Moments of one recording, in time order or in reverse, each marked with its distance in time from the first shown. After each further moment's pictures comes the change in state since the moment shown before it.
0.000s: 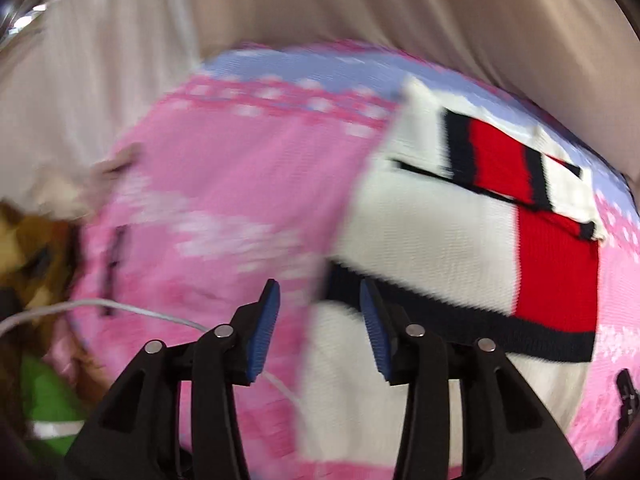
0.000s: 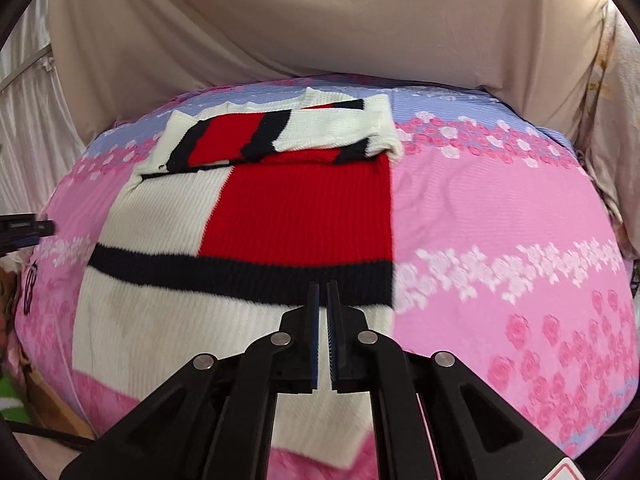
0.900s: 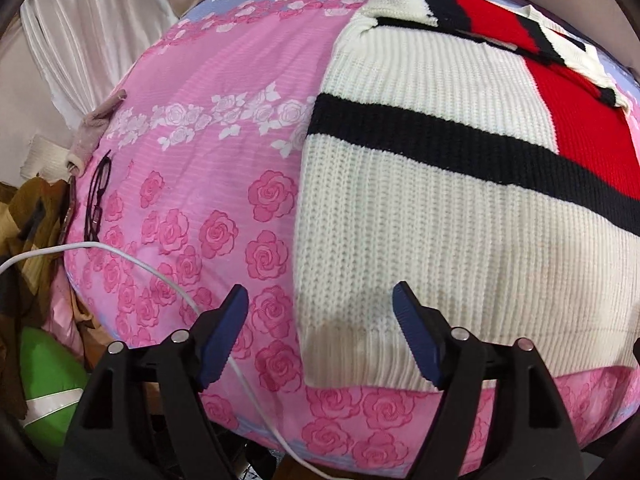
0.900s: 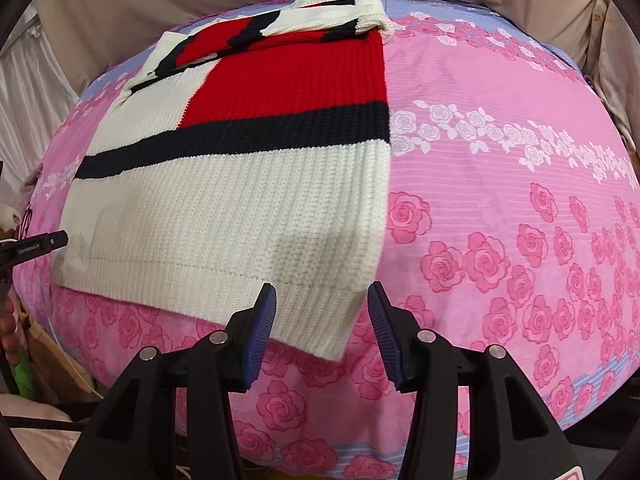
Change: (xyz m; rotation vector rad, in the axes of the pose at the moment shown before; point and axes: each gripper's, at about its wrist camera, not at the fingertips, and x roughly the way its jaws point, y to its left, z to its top) left arm 0.065 -0.036 -0.101 0.172 0.193 0.044; right arm 0.036 -0.010 -0.084 0.032 0.232 0.032
